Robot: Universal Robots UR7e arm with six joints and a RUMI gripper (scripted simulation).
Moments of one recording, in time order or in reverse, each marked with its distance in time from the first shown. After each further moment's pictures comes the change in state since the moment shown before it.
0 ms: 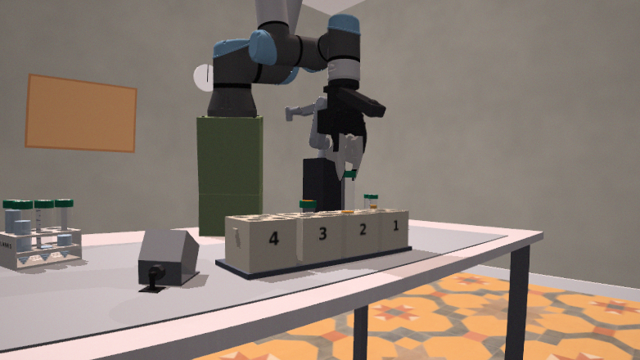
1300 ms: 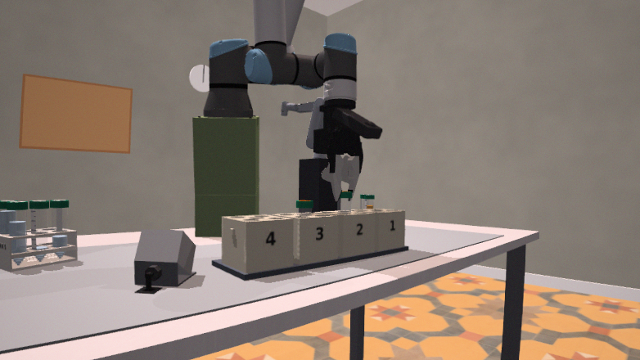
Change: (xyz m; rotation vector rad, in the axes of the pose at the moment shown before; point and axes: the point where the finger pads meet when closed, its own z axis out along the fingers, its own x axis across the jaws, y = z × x) arm 0.000 0.000 0.045 0.000 0.000 0.000
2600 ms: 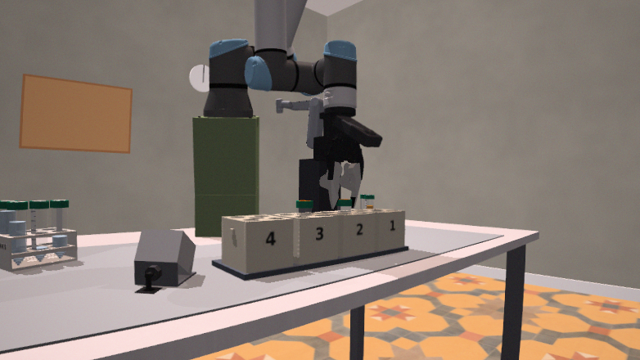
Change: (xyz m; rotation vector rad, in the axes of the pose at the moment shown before) arm 0.000 0.000 0.017 0.000 0.000 0.000
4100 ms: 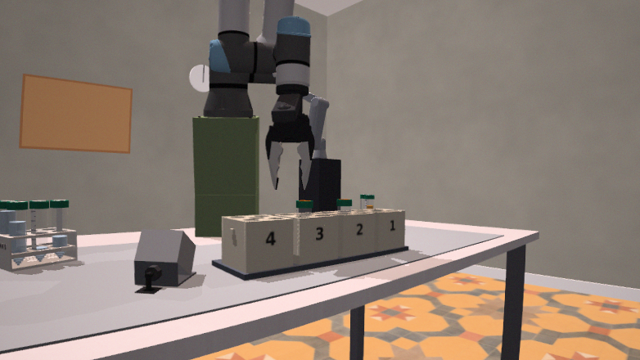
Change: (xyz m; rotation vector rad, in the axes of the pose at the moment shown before) arm 0.113 0.049 -0.041 -0.006 0.002 0.742
